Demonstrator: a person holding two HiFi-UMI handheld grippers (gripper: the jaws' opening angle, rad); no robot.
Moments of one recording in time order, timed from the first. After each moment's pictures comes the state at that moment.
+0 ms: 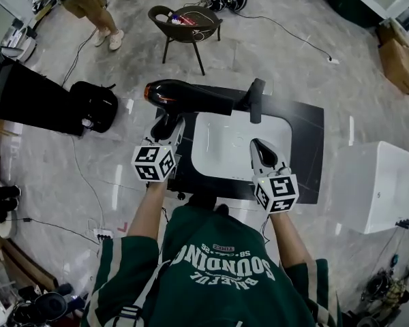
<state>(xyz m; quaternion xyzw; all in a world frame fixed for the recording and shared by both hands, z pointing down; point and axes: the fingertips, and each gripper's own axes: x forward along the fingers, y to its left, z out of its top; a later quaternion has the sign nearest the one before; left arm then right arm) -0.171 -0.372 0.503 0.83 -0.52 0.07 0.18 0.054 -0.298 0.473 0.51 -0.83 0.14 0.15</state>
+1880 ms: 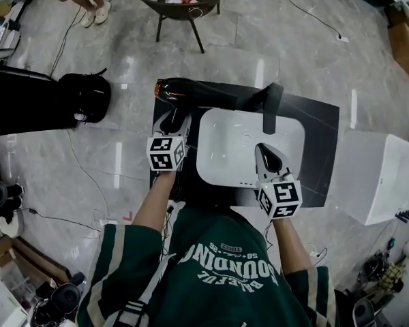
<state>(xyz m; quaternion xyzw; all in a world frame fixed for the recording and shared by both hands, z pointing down) -0.172 -0.467 0.646 0.81 -0.51 0.16 0.25 0.046 -0.363 0.549 0.52 -0.79 0.22 0.21</state>
